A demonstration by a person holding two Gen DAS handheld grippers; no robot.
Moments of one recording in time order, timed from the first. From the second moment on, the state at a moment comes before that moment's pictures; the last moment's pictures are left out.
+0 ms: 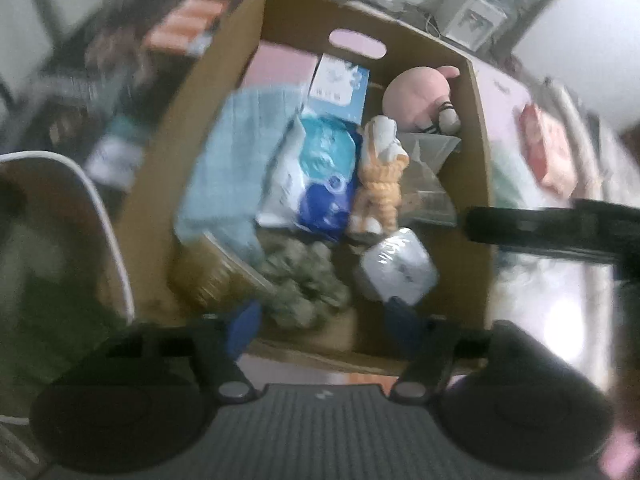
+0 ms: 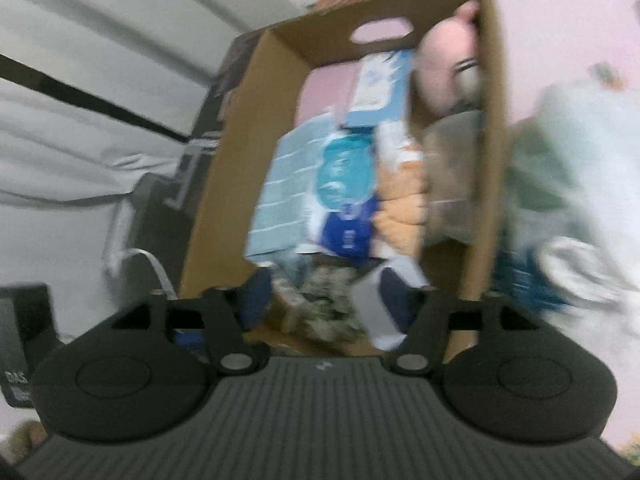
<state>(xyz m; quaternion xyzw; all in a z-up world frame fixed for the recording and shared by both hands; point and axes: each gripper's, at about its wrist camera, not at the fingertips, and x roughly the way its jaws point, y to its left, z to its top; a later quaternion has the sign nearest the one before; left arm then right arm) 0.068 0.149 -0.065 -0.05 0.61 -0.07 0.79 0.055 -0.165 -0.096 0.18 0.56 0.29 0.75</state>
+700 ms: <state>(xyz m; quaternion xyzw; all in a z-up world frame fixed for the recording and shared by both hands) 0.064 0.089 -0.067 0.09 0.50 0.00 0.86 -0.059 -0.254 -0.066 0.00 0.36 0.20 0.91</state>
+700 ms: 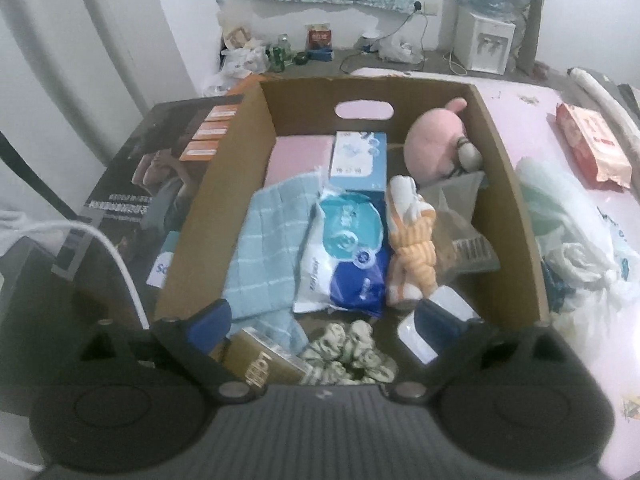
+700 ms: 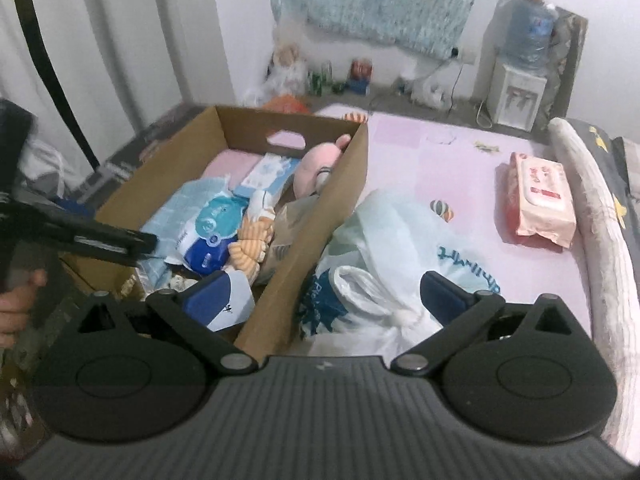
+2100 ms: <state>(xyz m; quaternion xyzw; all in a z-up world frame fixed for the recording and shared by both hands) -0.012 0.033 -0.033 0.11 0.61 -0.01 0.79 -0.108 -0.286 -0.072 0.10 0.52 0.06 0.85</state>
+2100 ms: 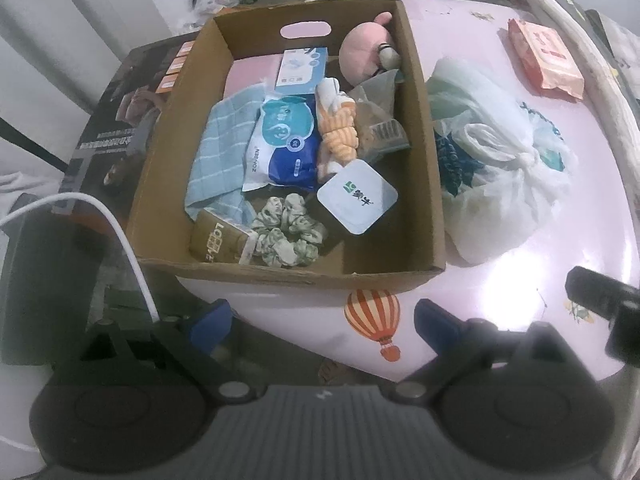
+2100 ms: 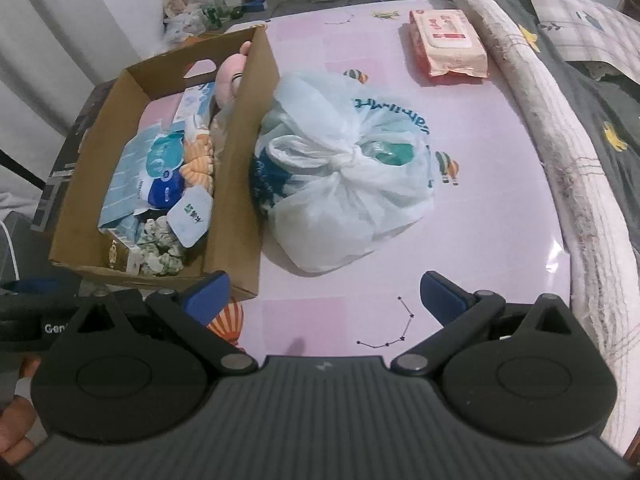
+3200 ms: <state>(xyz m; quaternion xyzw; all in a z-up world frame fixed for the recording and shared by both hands) -0.006 0.045 -0.044 0.11 0.62 0.01 0.78 -0.095 -0.256 -0.086 0.06 0.55 0.08 0.83</state>
